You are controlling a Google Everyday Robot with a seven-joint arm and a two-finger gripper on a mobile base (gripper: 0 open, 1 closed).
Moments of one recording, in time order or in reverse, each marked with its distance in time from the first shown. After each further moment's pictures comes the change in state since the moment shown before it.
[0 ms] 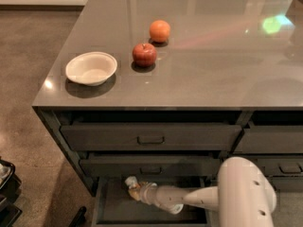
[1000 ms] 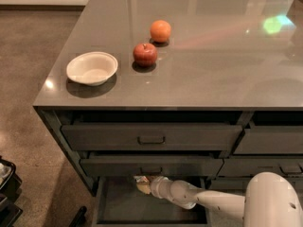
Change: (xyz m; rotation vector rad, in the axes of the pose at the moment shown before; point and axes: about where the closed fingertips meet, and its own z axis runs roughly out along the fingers) arm -0.034 -0.041 -0.049 -0.010 -0.099 -0.021
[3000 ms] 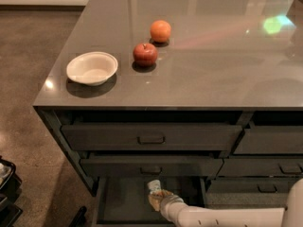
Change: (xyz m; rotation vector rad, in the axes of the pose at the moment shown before) arm 0.012 0.029 -0.130 0.281 0.006 0.242
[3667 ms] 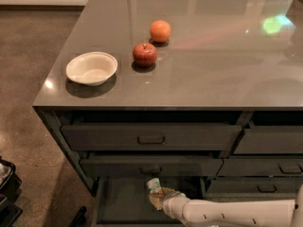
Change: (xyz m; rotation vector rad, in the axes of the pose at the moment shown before) arm -0.020 0.016 -0.032 -0.078 0.051 -0.080
